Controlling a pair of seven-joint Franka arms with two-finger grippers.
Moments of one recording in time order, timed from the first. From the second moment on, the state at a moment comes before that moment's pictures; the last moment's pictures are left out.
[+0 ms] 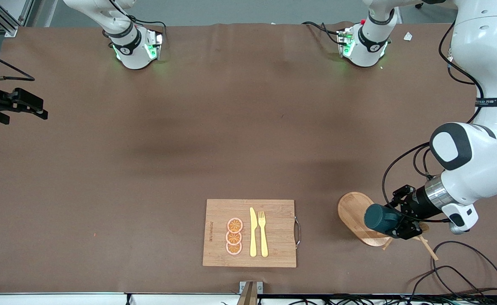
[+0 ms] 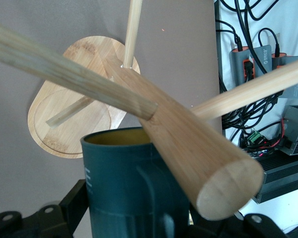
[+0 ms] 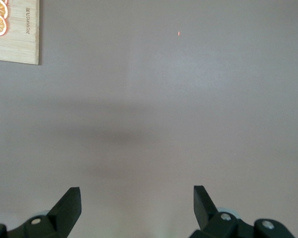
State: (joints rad) left arm 0.09 0.60 -0.23 -1.45 -0.28 2.30 -1.19; right arm 0.00 0.07 -0.02 -1.44 0.03 1.47 -0.13
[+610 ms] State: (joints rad) left arm 0.09 0.58 -0.23 -1.43 -0.28 2.29 -1.18; right arm 0.00 0.07 -0.02 -1.42 0.03 1.47 -0.13
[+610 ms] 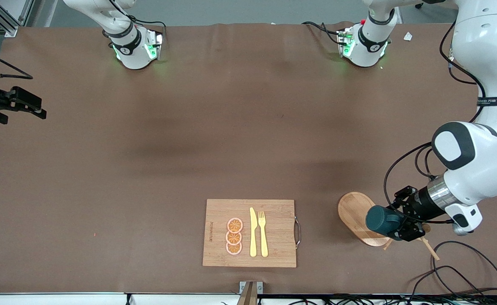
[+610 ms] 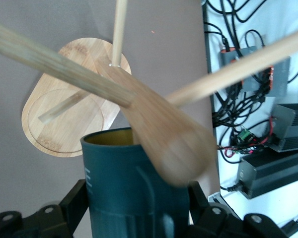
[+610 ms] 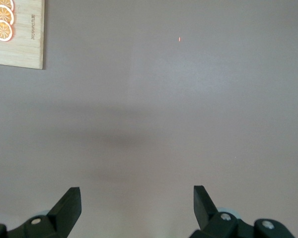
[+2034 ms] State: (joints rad) left arm -0.36 0.41 -0.27 -1.44 0.27 2.00 -1.30; right arm 0.00 0.08 -0.02 -1.42 0.04 1.47 -0.13
